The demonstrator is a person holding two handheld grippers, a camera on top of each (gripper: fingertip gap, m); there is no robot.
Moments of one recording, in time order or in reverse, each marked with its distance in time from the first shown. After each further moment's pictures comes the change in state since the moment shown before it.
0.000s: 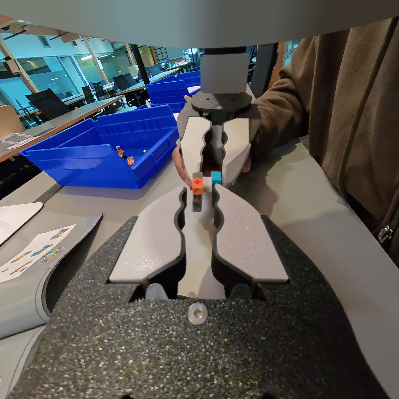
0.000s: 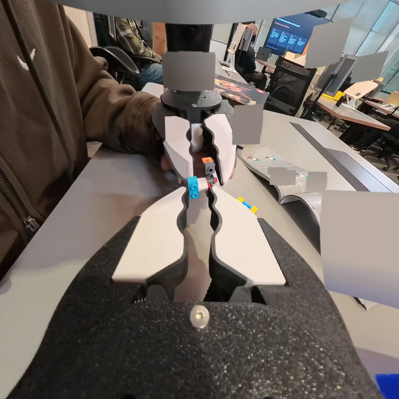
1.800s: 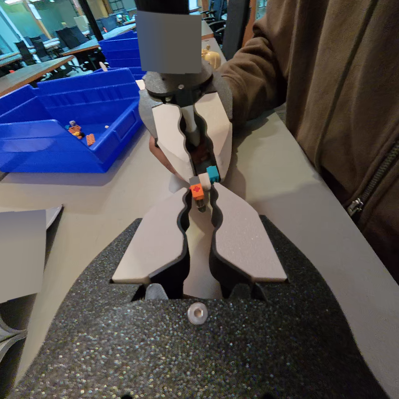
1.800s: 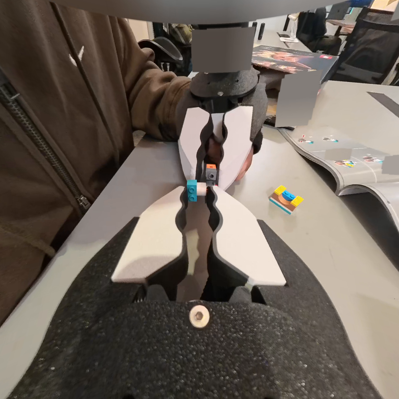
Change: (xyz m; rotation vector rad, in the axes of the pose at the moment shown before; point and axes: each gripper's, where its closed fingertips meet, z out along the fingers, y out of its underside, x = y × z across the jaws) left arm 0.023 0.021 0.005 -0.138 0.149 -0.019; right arm -0.021 0.016 -0.001 -0.053 -0.249 0.123
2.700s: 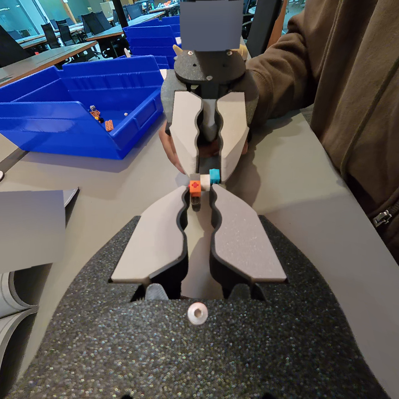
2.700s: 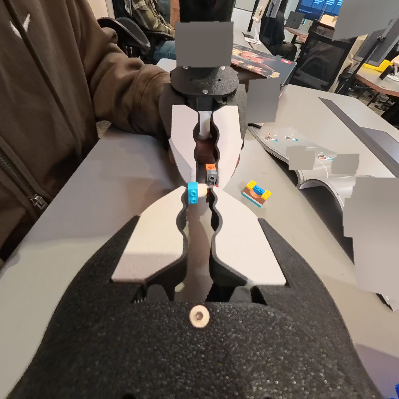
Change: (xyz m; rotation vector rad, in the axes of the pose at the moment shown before) left arm -0.018 0.007 0.001 -0.022 -0.086 -0.060; right arm 0.019 0.004 -0.002 -0.033 0.153 -0.080
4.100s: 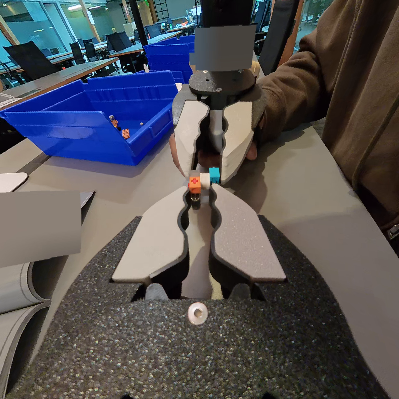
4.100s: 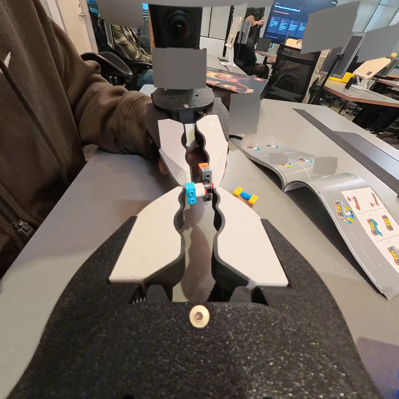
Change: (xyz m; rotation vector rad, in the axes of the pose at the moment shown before) left arm -0.010 -0.007 -0.003 0.053 -0.062 -0.007; right arm 0.013 -0.009 -0.002 0.090 0.083 0.059
